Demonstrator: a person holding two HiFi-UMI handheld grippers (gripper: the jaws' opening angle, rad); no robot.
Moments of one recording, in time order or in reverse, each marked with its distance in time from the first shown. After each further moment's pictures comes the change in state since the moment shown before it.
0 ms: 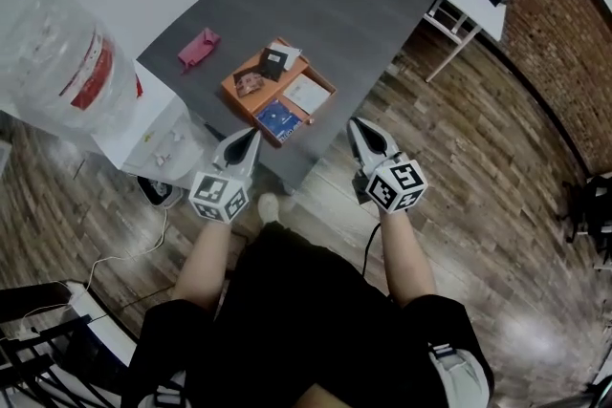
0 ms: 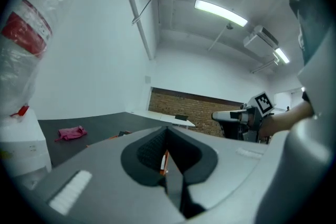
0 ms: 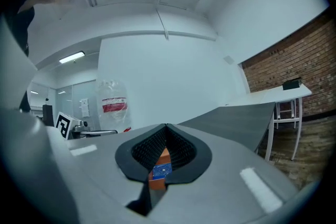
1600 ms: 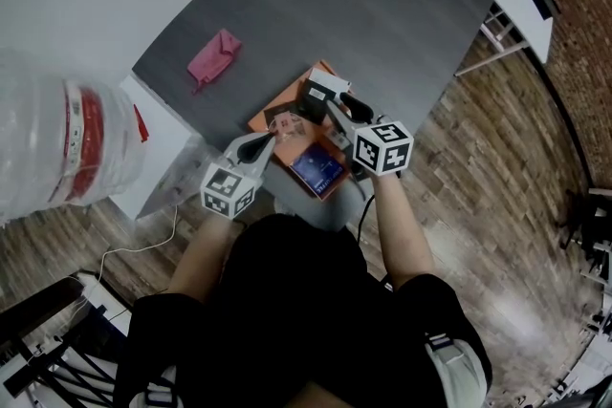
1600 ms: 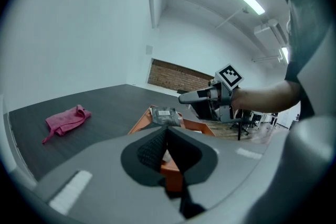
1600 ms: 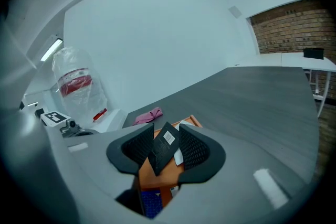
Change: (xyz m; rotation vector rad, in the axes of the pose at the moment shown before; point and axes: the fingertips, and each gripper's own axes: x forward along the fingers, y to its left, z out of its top) left arm 0.075 0.140 -0.074 -0.045 0.311 -0.105; right arm 0.246 -0.046 -0.078 0.113 0.407 0.009
